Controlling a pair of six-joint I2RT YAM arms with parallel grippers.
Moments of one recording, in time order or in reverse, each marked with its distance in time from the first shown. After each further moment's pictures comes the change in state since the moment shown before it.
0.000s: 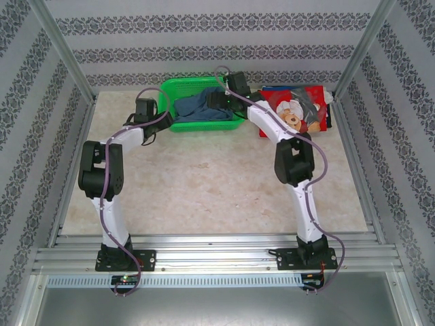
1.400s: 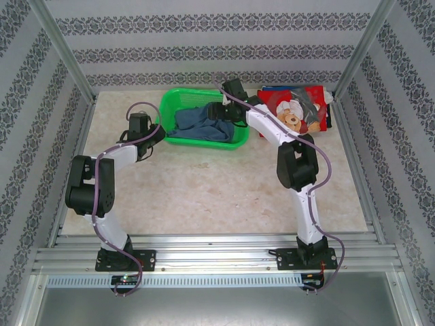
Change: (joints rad) left arm 0.005 -0.215 -0.323 0.152 0.037 -0.185; right arm 0.043 -0.118 -0.176 -0.105 -0.043 0.033
